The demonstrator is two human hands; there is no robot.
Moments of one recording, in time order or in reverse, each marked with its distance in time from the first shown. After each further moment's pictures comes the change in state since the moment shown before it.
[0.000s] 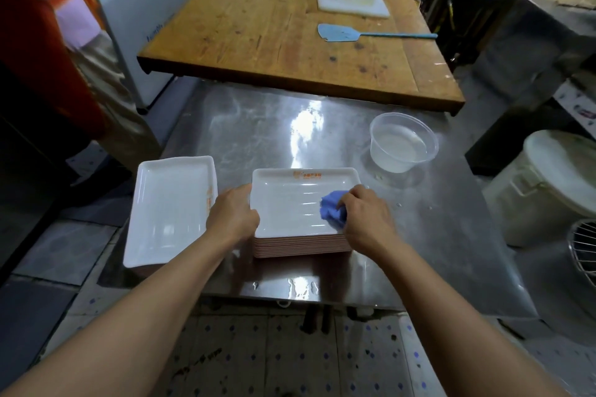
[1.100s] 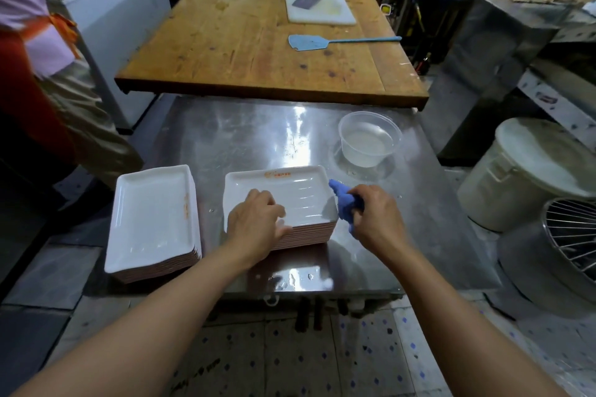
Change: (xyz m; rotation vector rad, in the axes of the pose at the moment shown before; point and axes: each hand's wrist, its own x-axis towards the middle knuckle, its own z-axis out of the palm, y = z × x) left_hand -0.040 0.054 0.033 0.380 0.026 0.446; right_hand -0.055 0.037 -0.038 0.462 0.181 0.209
